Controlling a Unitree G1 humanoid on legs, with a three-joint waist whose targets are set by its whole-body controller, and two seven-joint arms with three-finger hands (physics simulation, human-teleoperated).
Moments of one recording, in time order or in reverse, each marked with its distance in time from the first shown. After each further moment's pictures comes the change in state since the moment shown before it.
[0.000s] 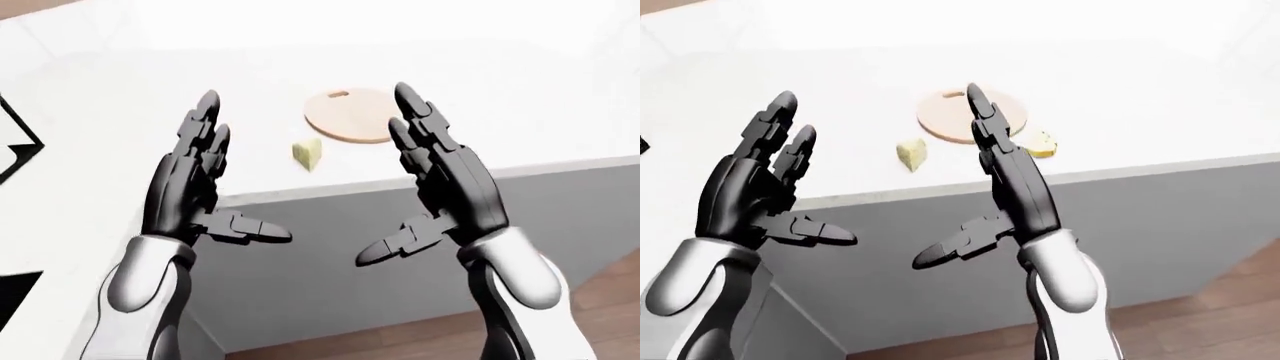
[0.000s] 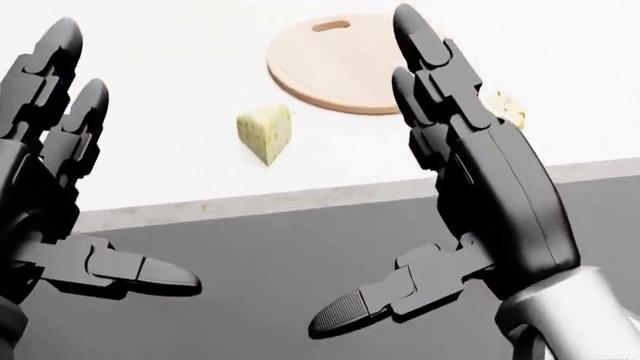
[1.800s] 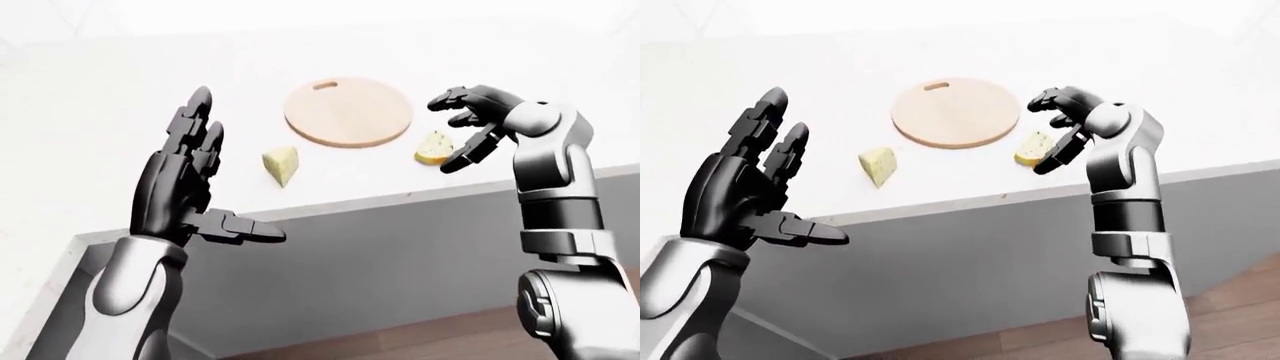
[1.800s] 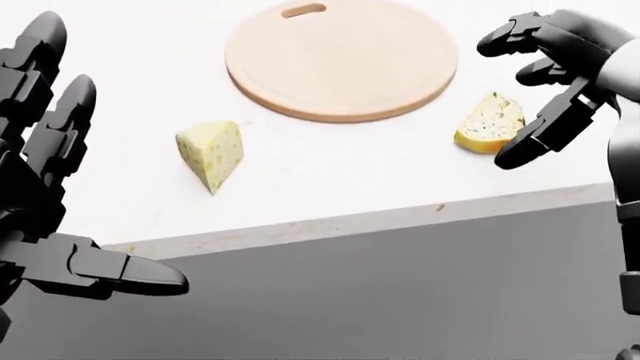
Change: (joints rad) left arm -0.013 0.026 0.039 -0.033 -0.054 0.051 0.015; right arm -0.625 -0.468 -0.179 1.392 -0.565 -0.592 0.464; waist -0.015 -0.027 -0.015
